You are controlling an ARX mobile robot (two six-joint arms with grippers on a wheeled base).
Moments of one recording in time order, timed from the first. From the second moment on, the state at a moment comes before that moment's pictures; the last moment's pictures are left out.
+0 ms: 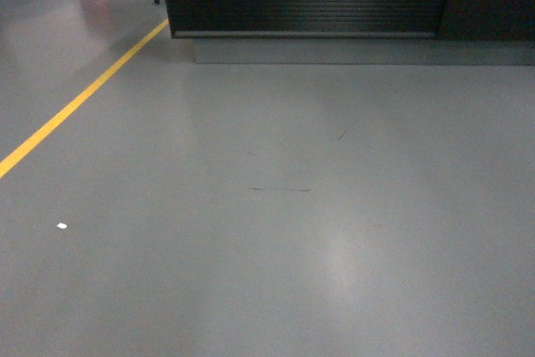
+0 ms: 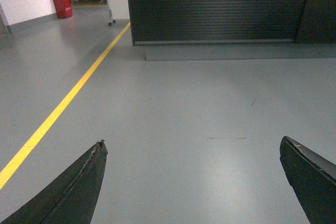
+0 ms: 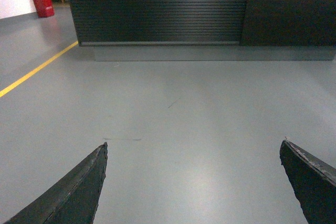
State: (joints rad) left arm 0.00 0.01 0.01 0.00 0.00 0.00; right arm 0.00 0.00 0.01 0.00 0.00 0.00
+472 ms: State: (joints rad) left arm 0.00 0.01 0.01 0.00 0.00 0.00; right arm 0.00 0.00 0.01 0.00 0.00 0.00
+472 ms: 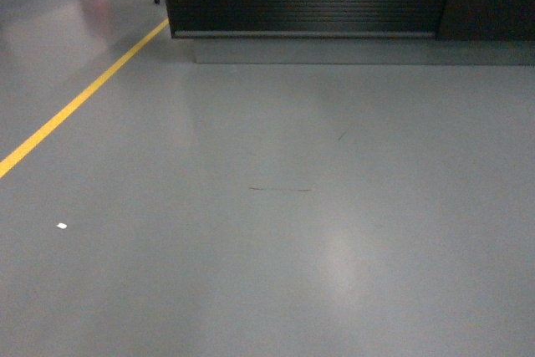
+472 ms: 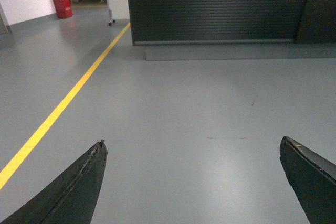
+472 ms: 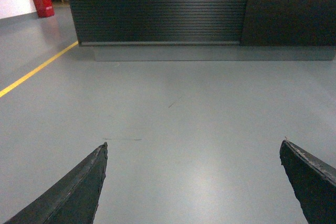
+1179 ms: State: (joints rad) left arm 0.00 0.01 0.01 0.00 0.00 0.00; right arm 0.00 0.00 0.01 0.00 0.00 0.00
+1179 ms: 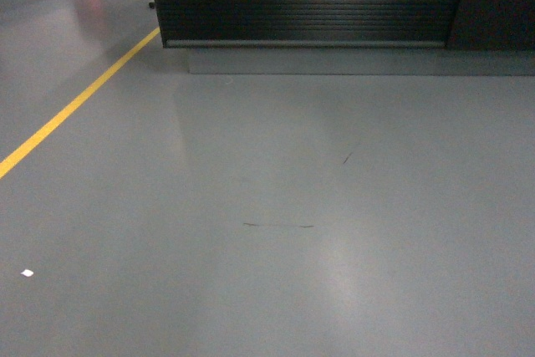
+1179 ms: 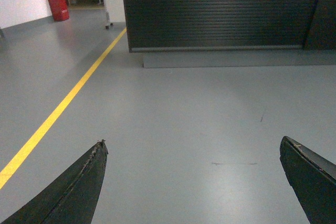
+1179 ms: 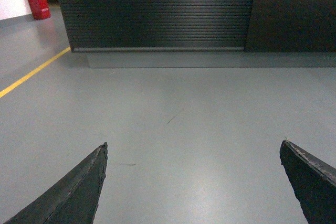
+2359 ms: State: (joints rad) left arm 0.00 0.01 0.01 0.00 0.00 0.00; right arm 0.00 0.00 0.01 0.00 0.00 0.00
